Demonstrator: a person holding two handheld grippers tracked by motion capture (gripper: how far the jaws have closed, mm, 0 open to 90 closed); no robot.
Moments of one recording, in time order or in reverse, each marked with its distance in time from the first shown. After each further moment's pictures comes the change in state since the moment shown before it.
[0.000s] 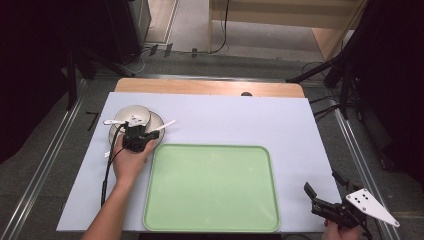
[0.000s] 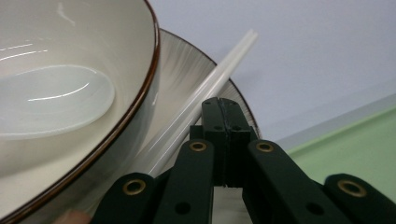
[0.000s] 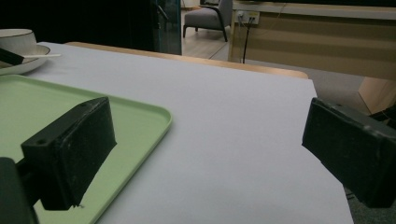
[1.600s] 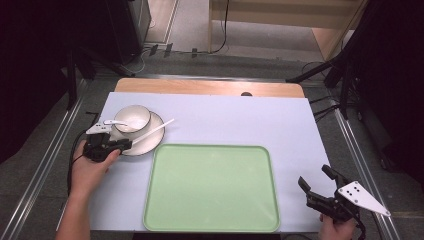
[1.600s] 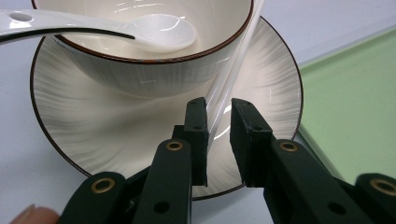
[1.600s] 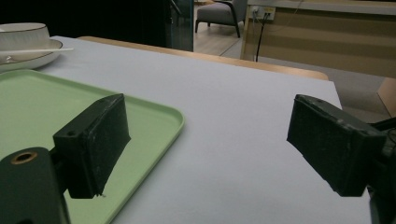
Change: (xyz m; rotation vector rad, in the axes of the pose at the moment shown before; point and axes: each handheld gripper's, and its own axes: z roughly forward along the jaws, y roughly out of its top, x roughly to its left) left arm 0.059 -0.020 -0.076 0.051 -0.079 0.071; right arm 0.003 0.005 0.016 0.023 0.051 -0.015
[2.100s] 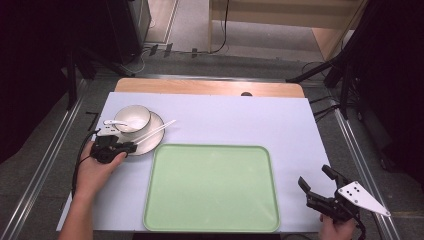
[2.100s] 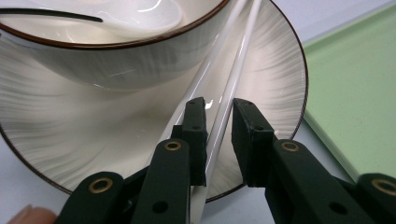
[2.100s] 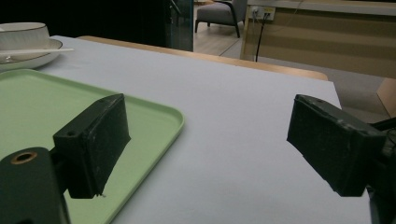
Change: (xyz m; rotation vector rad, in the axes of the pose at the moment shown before) left arm -0.010 -0.002 0.017 0.066 0.013 0.065; right arm 0.000 0.000 0.000 -0.001 0.001 -0.003
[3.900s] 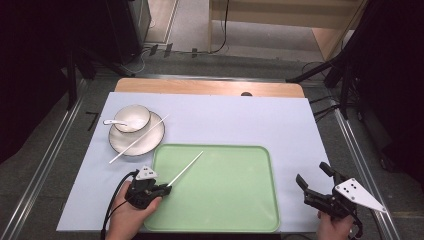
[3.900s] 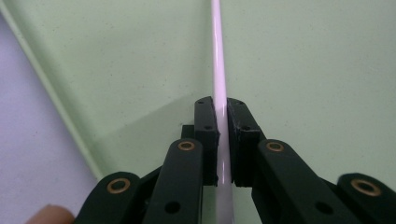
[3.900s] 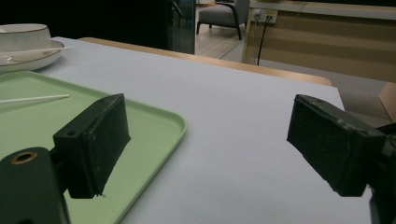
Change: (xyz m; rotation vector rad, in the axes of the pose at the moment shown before) left arm -0.145 -0.048 0.000 0.093 -0.146 -0.017; right arm 0.002 0.004 0.007 -0.004 0.006 -0.007
